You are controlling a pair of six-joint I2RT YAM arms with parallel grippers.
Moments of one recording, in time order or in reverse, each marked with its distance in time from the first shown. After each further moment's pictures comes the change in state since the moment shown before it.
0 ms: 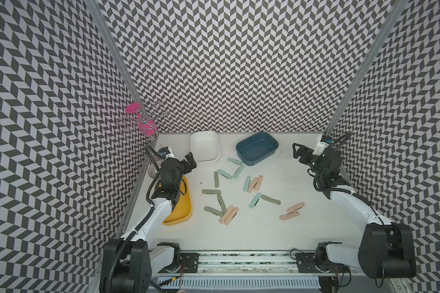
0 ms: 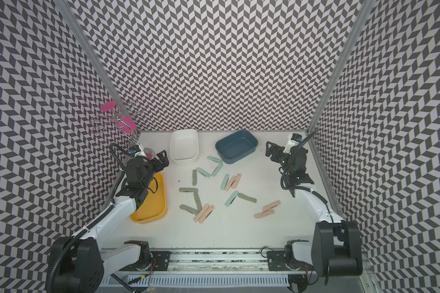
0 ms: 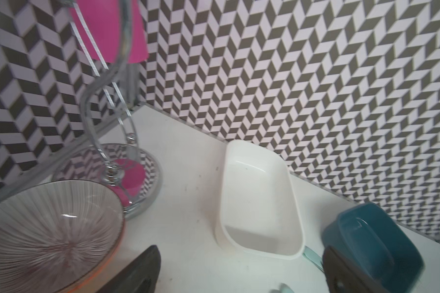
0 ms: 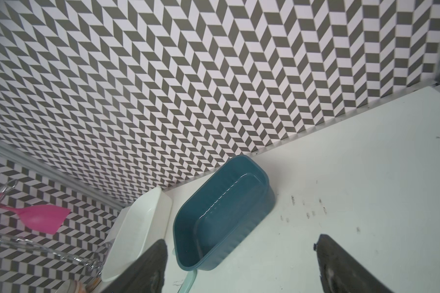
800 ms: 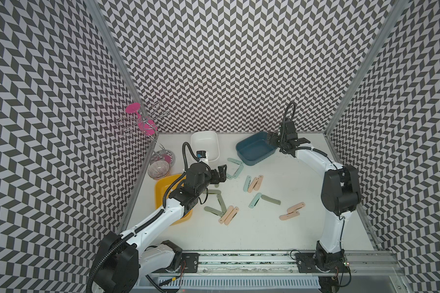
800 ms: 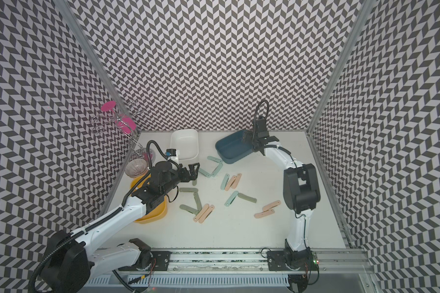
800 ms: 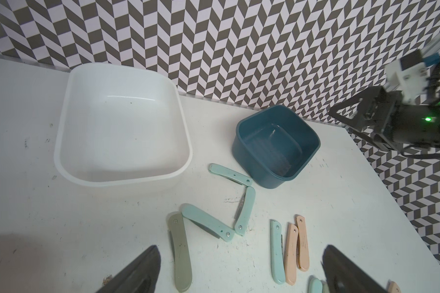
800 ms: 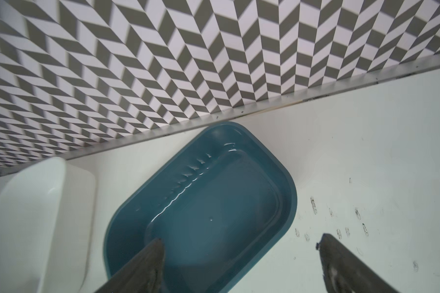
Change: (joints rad) left arm -0.377 -0.002 0.044 -0.165 0.016 0.004; right arm 0.232 0.716 0.851 -0.581 0.358 -0.113
